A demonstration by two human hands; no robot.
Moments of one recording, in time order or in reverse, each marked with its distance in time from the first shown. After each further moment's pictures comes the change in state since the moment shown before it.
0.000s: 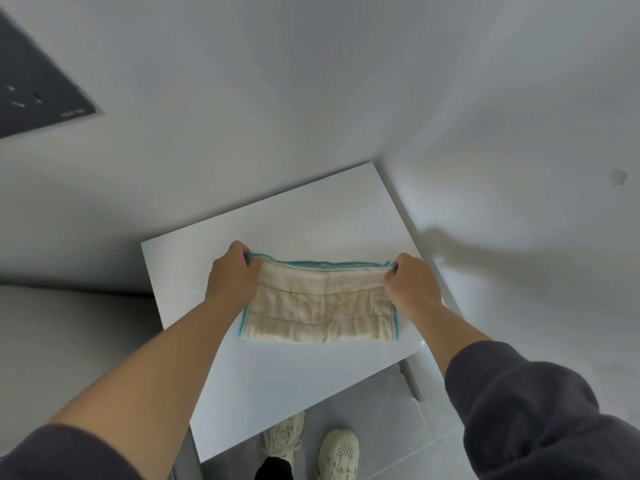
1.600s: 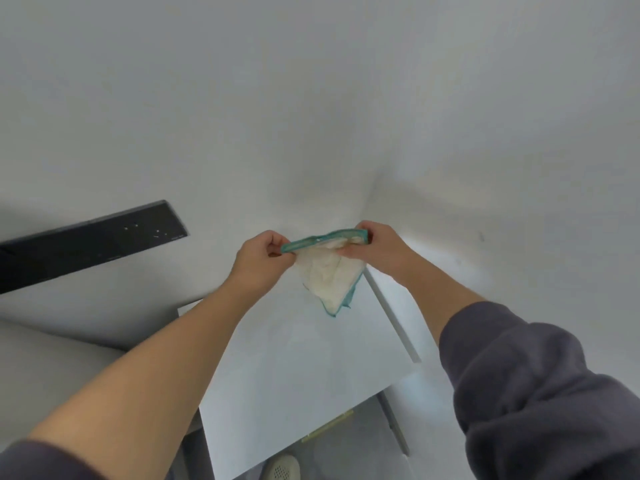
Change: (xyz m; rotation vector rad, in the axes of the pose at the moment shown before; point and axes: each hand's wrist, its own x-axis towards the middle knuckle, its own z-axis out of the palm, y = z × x) left_hand -0.092 0.159 -0.138 -0.436 -0.071 0.305; right_hand -0.064 -0.100 -0.217 0.628 -0.174 -0.385
